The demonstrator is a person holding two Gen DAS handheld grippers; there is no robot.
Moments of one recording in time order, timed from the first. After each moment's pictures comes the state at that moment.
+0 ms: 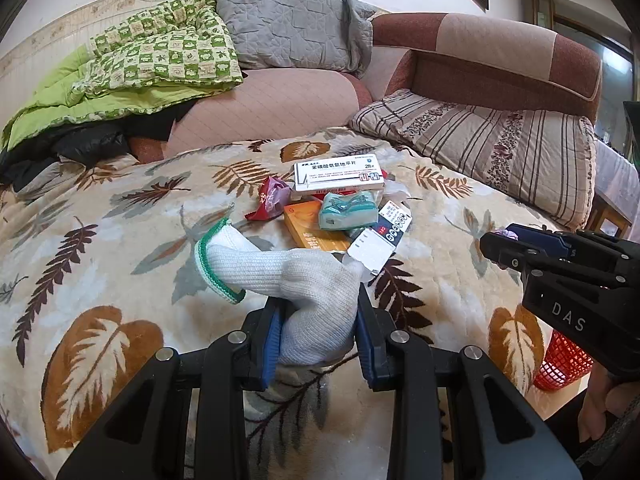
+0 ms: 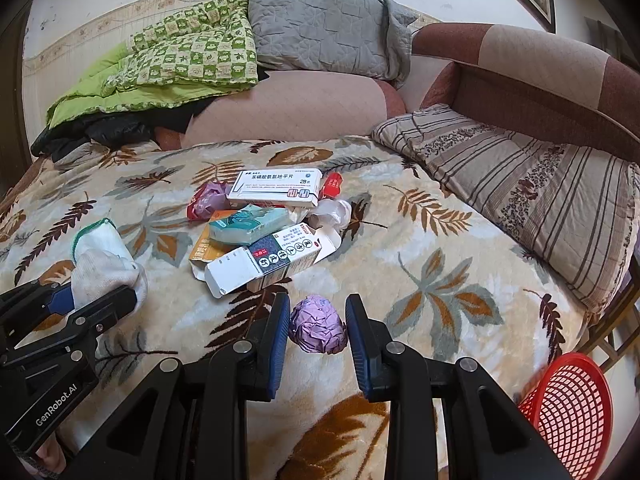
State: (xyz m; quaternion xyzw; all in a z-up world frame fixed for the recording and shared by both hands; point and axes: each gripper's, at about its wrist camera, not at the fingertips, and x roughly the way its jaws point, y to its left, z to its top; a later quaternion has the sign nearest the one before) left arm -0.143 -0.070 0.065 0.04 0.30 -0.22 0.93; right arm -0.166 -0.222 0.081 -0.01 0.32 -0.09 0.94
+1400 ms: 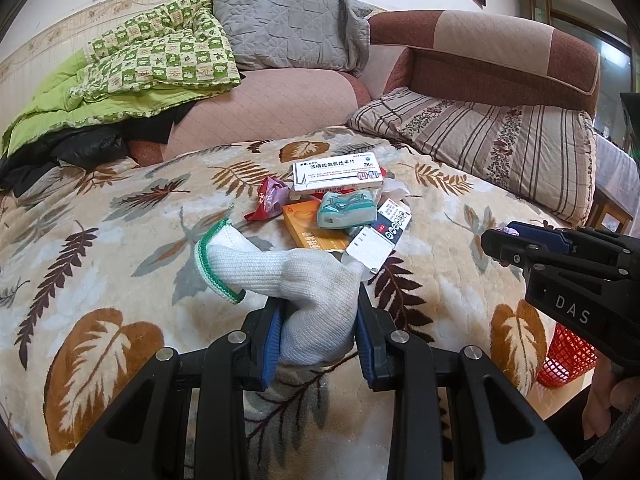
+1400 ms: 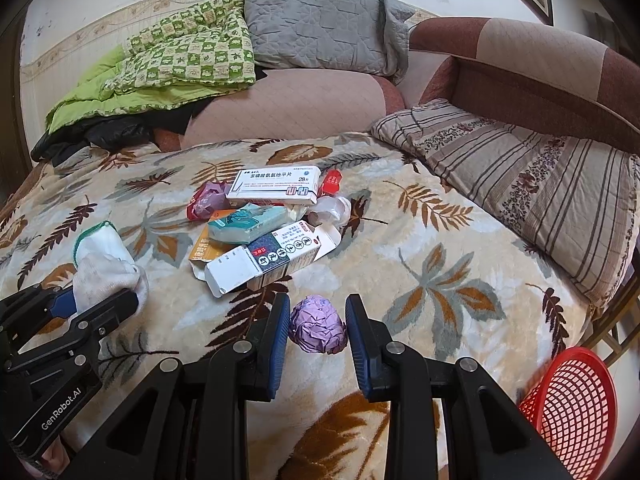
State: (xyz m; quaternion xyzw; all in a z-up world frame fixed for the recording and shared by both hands) left arm -0.144 -0.071 0.064 0.04 0.30 -0.22 0.93; right arm -0.167 -0.223 0.081 -0.01 0.33 -0.09 0.94
